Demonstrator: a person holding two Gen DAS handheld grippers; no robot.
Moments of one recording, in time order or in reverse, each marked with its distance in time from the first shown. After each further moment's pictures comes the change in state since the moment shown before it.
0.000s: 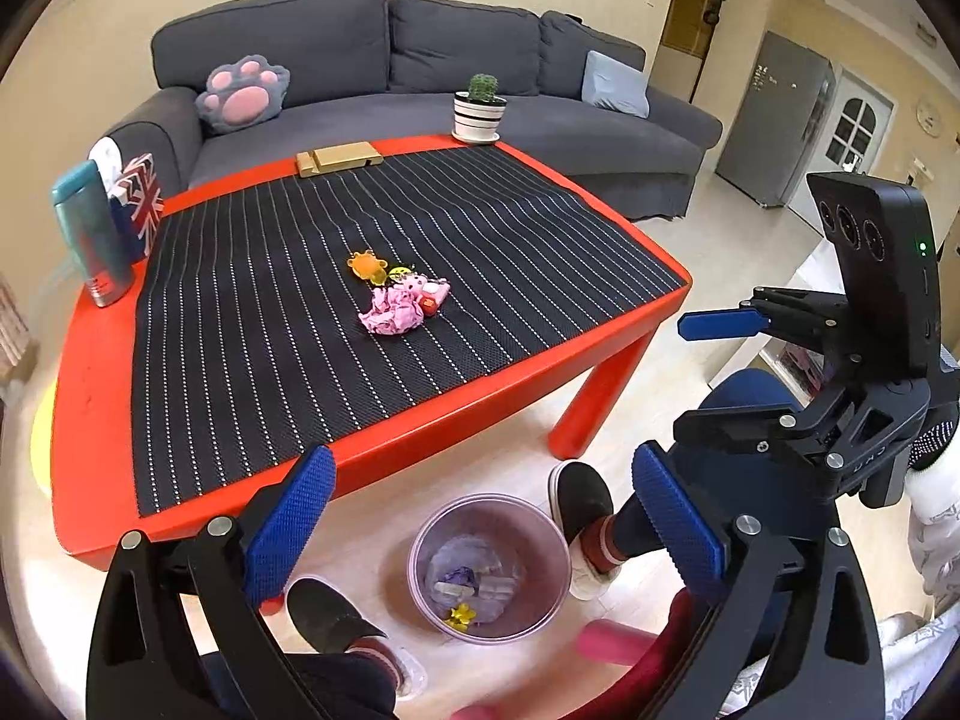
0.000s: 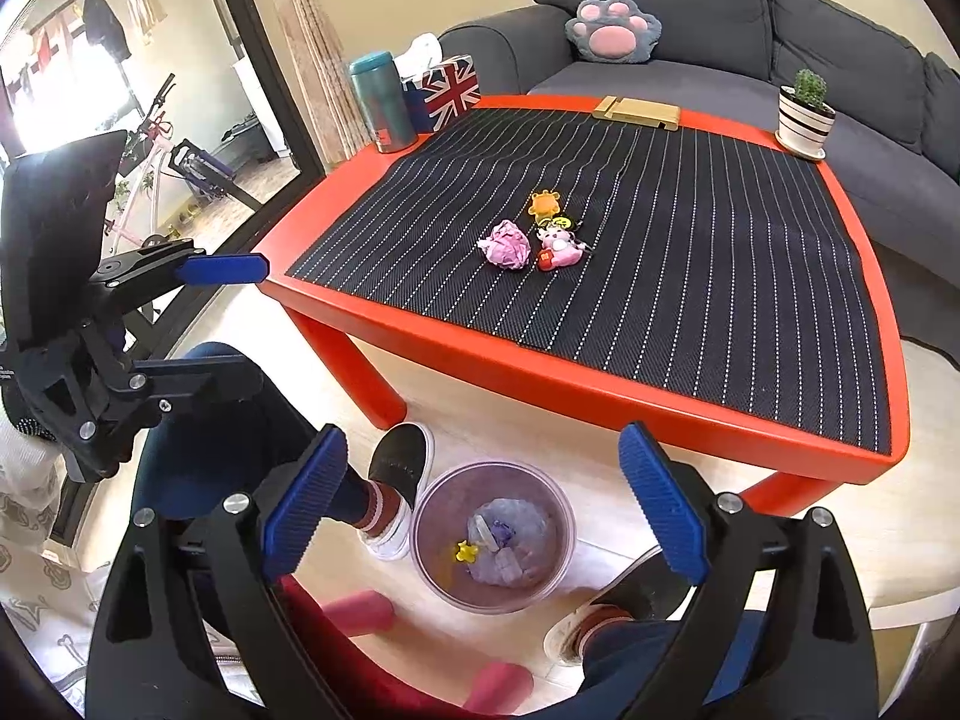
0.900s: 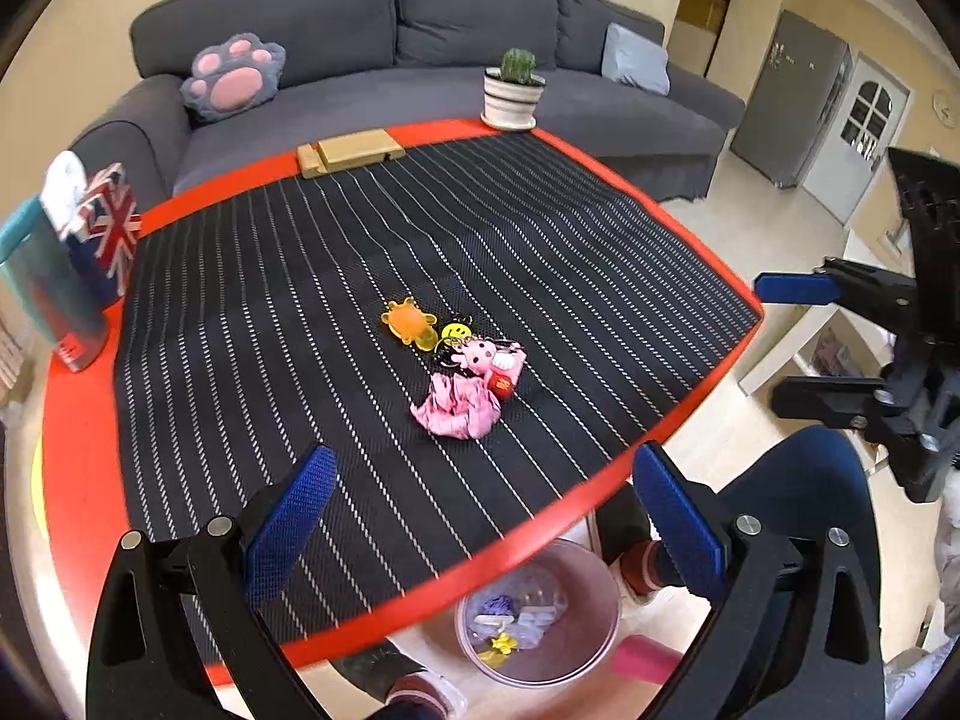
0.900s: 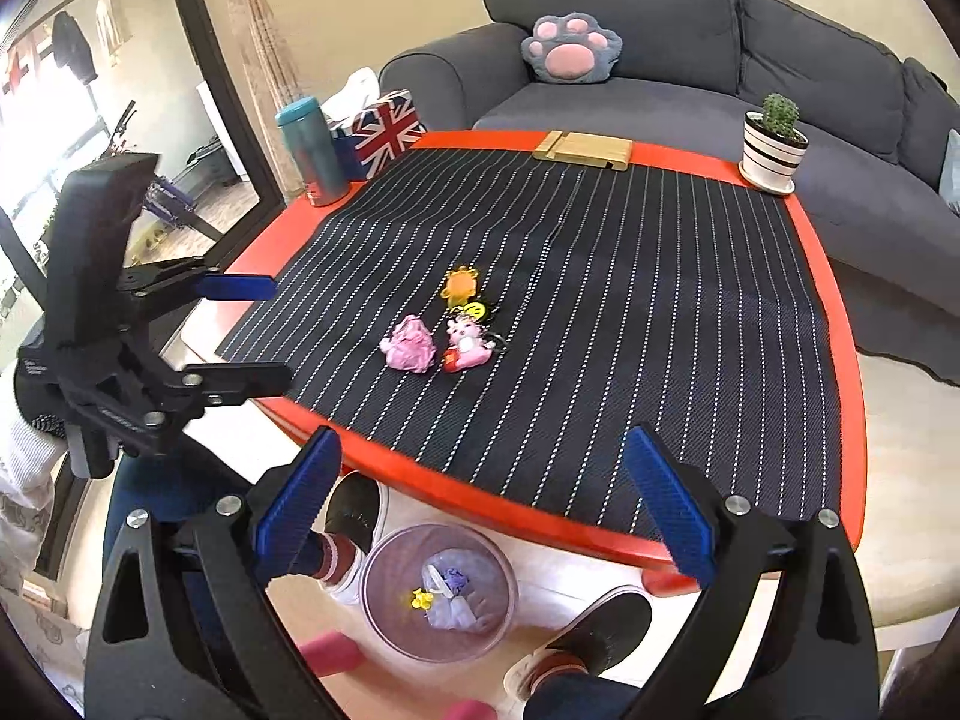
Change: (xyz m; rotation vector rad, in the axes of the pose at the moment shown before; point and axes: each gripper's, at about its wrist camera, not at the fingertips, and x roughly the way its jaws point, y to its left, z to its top) left arm 0.077 0.050 0.075 0.021 0.093 0.011; right arm 0.016 -0.056 0.069 0.038 -0.032 -0.070
